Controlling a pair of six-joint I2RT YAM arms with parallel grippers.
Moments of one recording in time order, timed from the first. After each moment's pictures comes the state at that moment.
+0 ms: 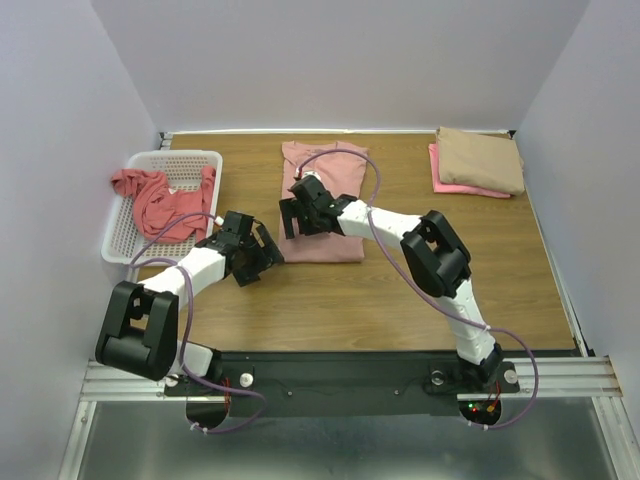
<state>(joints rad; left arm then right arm) -0.31 1.36 0.68 -0.33 0.08 -0.82 0.80 2.23 1.73 -0.34 0.17 0.45</state>
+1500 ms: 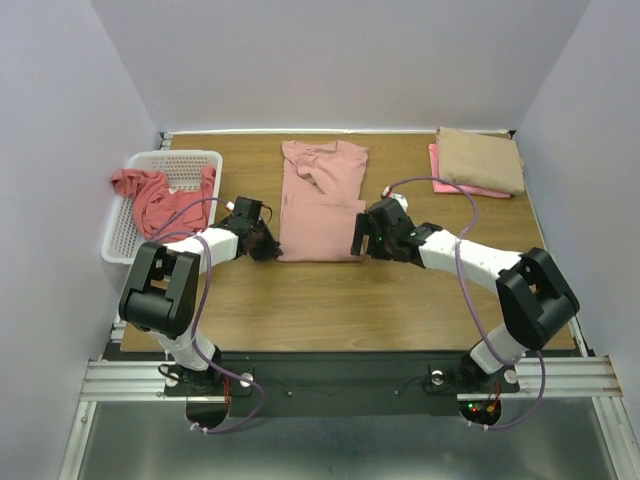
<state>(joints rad) -0.30 1.62 0.81 -0.17 0.11 -0.80 0.64 1.55 0.97 -0.28 0.21 0.69</state>
